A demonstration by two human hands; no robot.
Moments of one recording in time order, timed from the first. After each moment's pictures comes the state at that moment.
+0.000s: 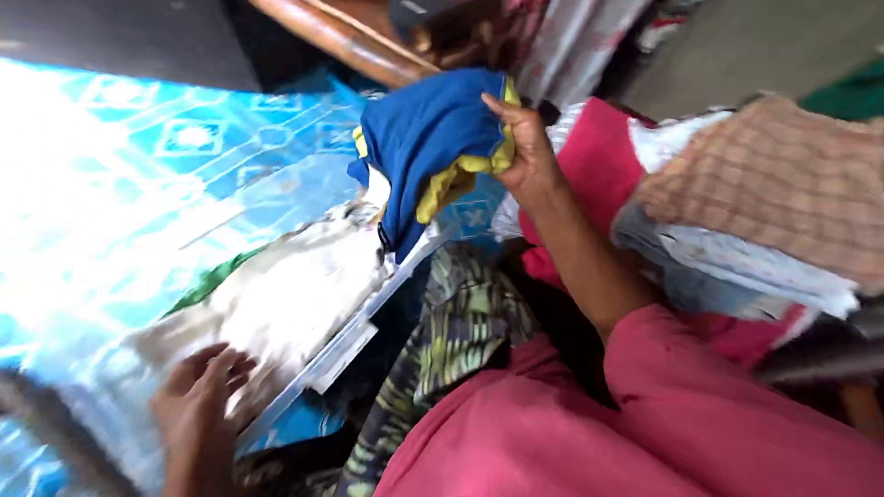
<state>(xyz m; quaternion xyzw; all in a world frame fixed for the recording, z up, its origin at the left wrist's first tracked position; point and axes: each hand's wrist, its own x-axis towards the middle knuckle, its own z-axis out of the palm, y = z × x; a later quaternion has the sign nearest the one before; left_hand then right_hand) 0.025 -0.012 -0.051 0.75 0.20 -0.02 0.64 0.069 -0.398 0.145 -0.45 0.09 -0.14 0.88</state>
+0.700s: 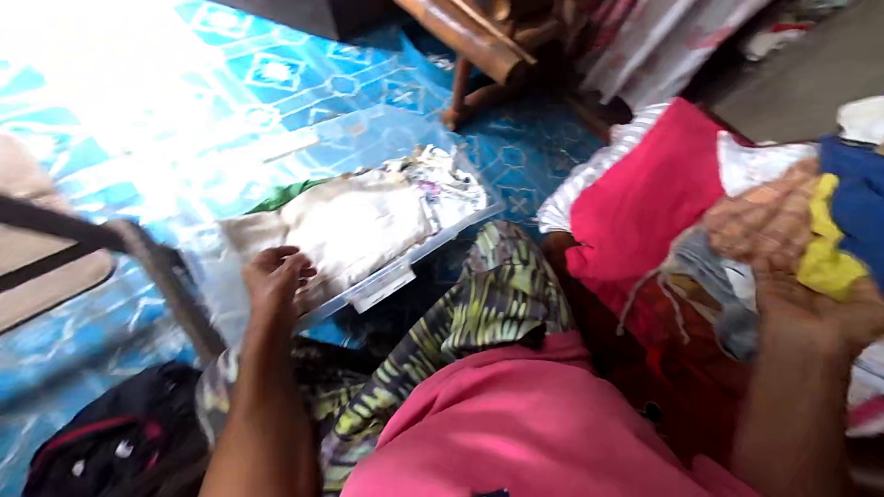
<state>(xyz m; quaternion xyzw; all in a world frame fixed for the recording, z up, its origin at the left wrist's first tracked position) 0.019 -0.023 -0.036 0.75 0.24 -0.02 0.62 -0.135 -0.549 0.106 -0.36 0.35 -0.50 0.71</state>
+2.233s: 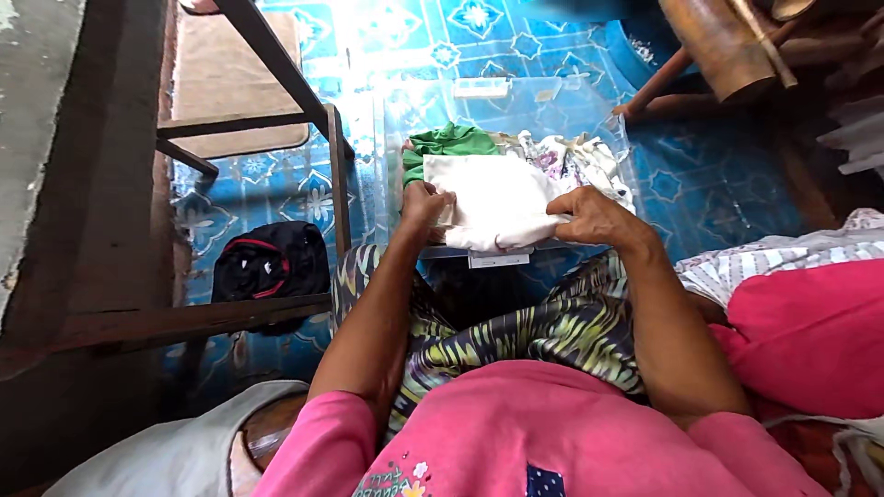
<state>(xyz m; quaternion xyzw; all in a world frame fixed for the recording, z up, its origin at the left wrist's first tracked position) 0.038 -0.016 -0.044 0.77 0.31 -0.09 0.55 0.097 -0.286 0.026 -0.86 -0.37 0.24 0.25</state>
